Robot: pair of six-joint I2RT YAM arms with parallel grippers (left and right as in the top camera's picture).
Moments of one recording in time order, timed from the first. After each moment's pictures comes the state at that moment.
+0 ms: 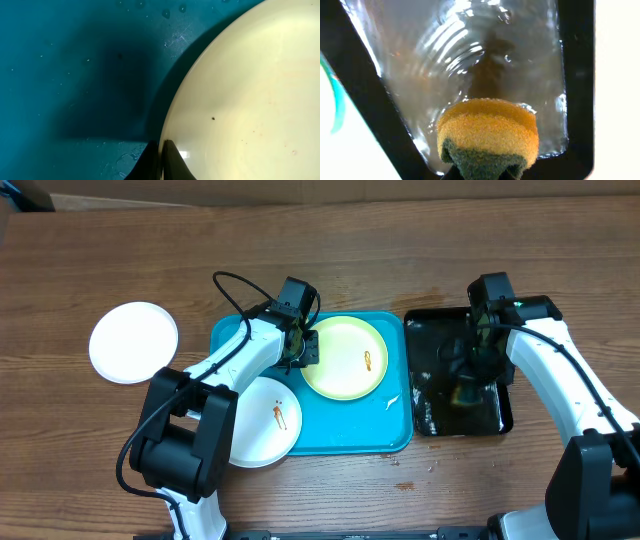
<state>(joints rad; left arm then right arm) -0.39 1.94 1.26 -0.64 0.02 -0.41 0.12 1.66 1.23 -1.10 -0.02 0.33</state>
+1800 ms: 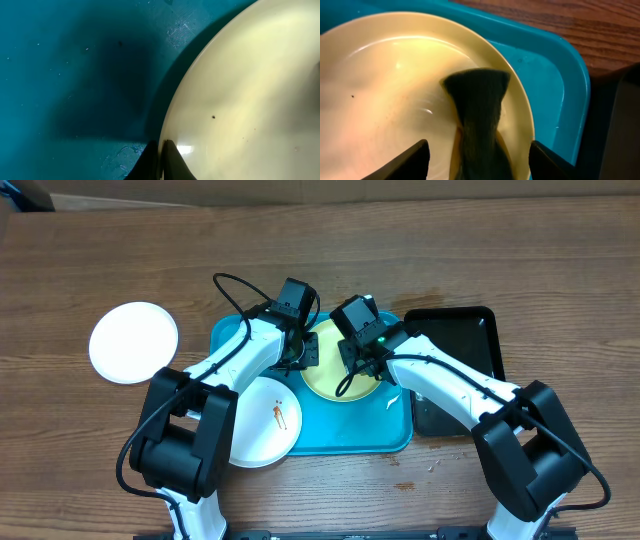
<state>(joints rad) -0.39 1.94 1.26 -0.66 0.03 -0.41 0.63 1.89 1.27 -0.56 0.25 0.30</state>
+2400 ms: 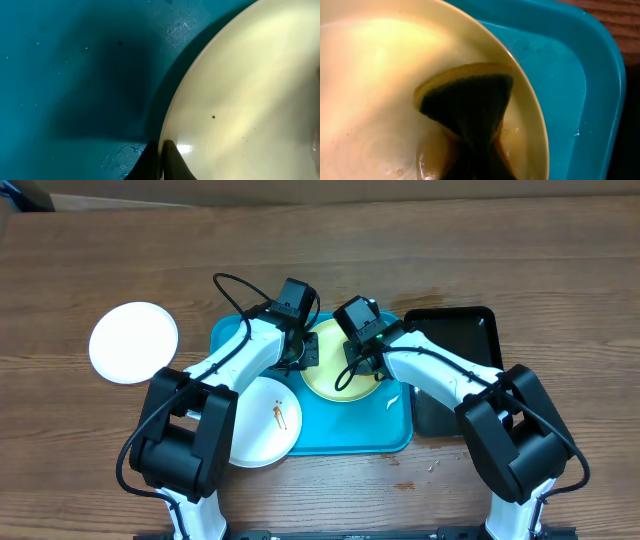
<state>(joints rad) -0.39 1.94 1.26 -0.67 0.03 -0.41 0.60 1.98 1.27 -0.54 0.22 0.33</state>
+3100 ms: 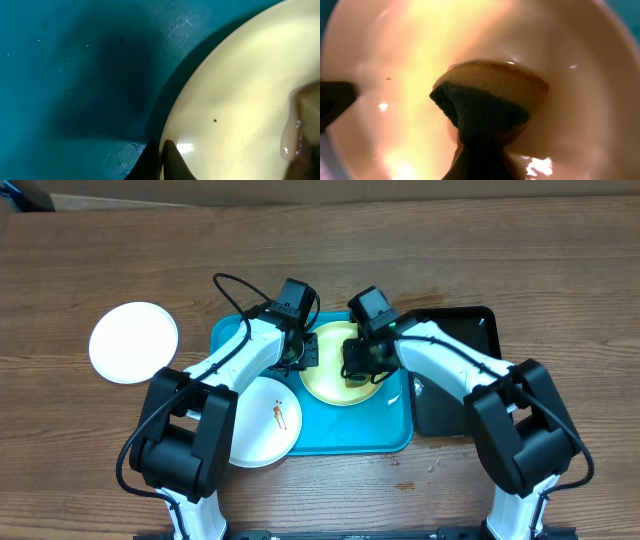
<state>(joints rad) -0.39 1.94 1.26 -0.67 0.03 -0.41 0.51 1.99 1.30 -0.60 -0.27 0.44</state>
